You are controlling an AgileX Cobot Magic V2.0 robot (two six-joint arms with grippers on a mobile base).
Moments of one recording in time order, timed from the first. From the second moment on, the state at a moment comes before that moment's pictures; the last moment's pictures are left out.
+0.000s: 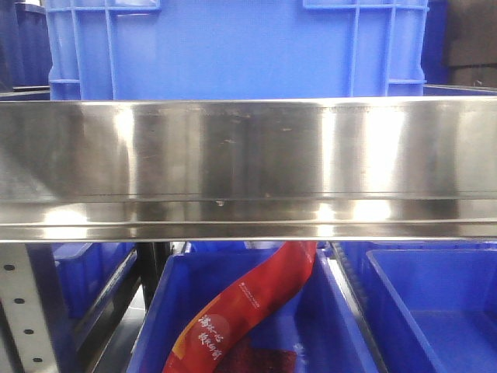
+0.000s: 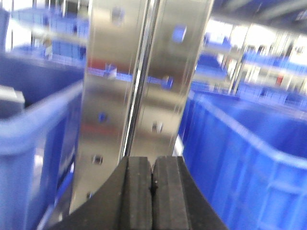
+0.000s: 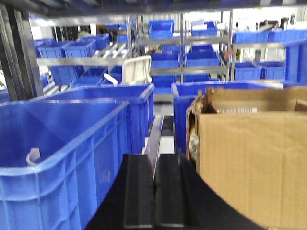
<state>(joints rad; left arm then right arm) 0.00 0.45 -0.52 -0.04 0.06 -0.13 0.13 0.51 -0.60 -0.27 0.13 0.36</state>
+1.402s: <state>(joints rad) 0.00 0.41 -0.52 0.18 0.07 -0.13 0.13 0.47 -0.60 -0.29 0.13 0.36</state>
